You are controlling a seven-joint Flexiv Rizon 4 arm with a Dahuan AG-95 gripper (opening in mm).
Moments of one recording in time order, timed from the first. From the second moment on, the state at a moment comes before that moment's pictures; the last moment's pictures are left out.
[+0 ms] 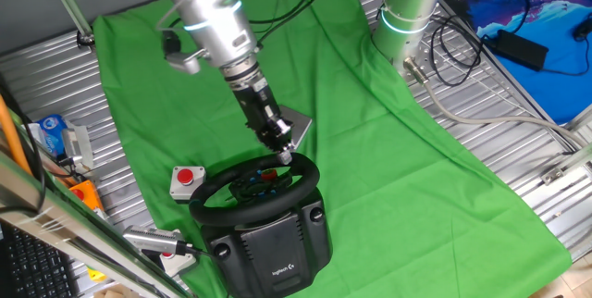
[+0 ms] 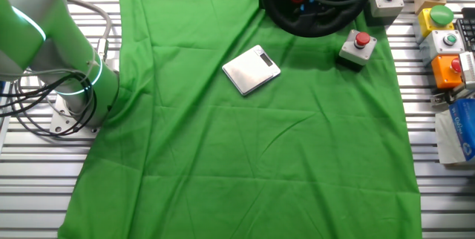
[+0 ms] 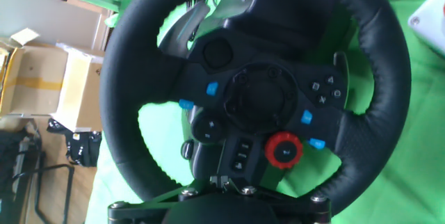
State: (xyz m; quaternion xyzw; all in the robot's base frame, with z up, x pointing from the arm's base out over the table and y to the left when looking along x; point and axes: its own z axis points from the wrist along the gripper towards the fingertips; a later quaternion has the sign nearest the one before) arm 0.472 0.234 0.200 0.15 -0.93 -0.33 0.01
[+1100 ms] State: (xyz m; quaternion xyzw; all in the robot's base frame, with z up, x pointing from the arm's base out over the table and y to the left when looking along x) arm 0.476 0.266 0.183 0.13 -0.94 -0.32 -0.01
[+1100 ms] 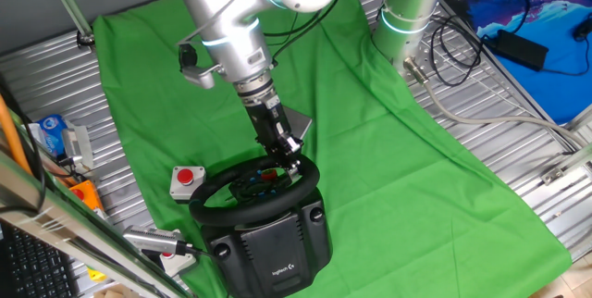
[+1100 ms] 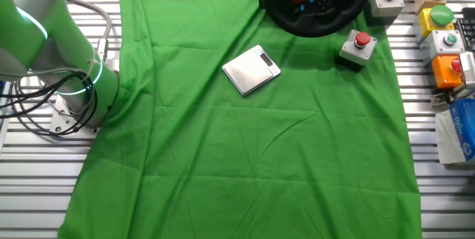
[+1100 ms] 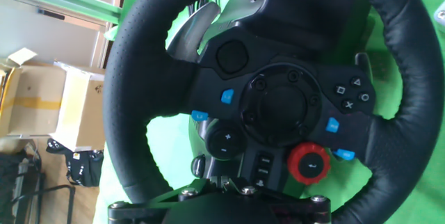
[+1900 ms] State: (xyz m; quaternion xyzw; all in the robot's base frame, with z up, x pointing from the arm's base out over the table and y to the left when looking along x) arm 0.473 0.266 0.185 0.14 -0.94 -0.32 -0.01
